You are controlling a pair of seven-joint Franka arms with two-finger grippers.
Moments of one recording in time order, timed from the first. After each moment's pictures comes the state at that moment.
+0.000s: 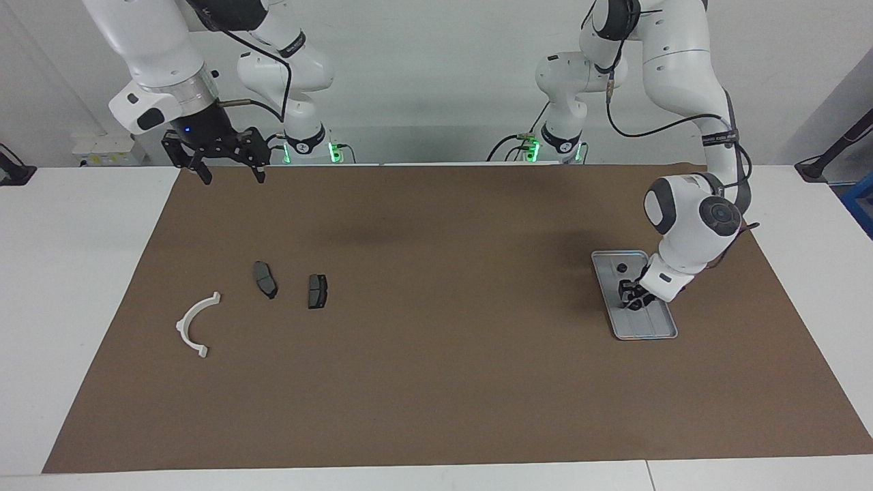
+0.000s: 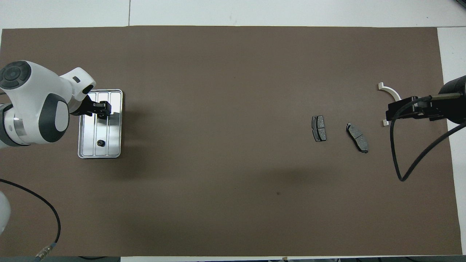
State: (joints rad) left arm 0.01 0.33 -0.02 -1.87 0.02 2.18 0.03; right arm 0.01 -0.04 0.03 -1.60 0.03 1.55 0.07
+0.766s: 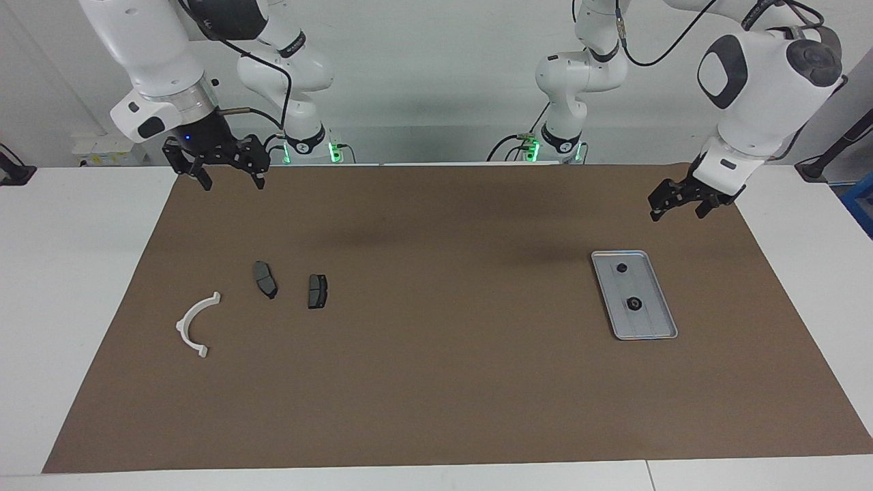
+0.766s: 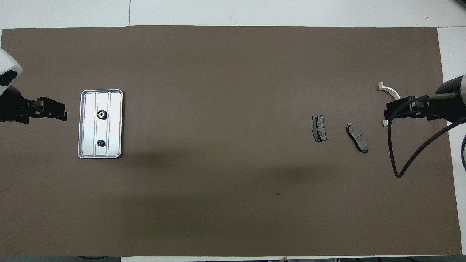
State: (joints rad) left arm 0.01 0.01 -0.02 -1.70 0.00 1.65 -0.02; right arm 0.01 -0.04 0.03 -1.63 0.03 1.58 0.07
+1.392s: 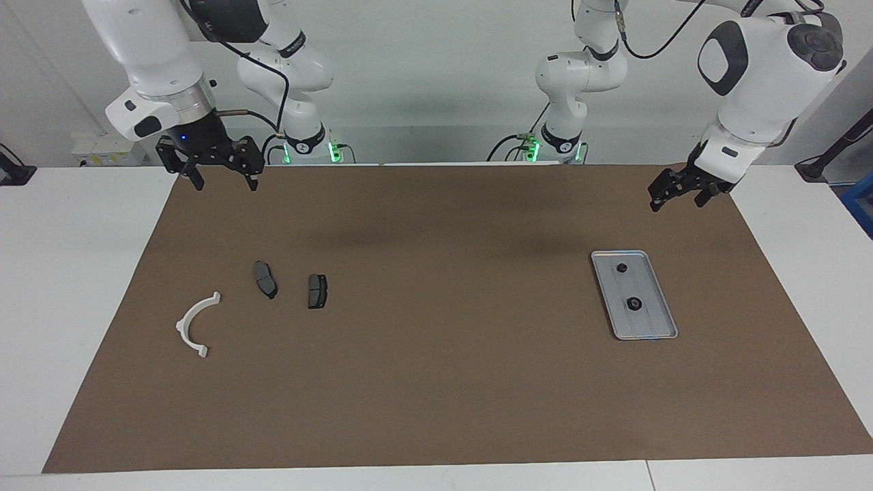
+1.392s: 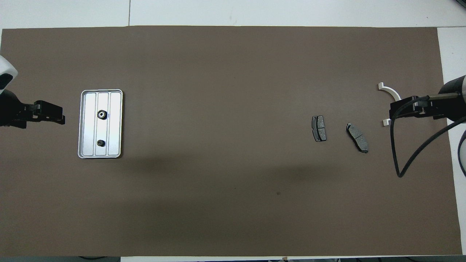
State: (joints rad) left arm 0.01 -0.01 -0.02 -1.72 0.00 1.64 -0.07; right arm 0.01 -0.04 0.03 -1.63 -0.02 1.59 0.07
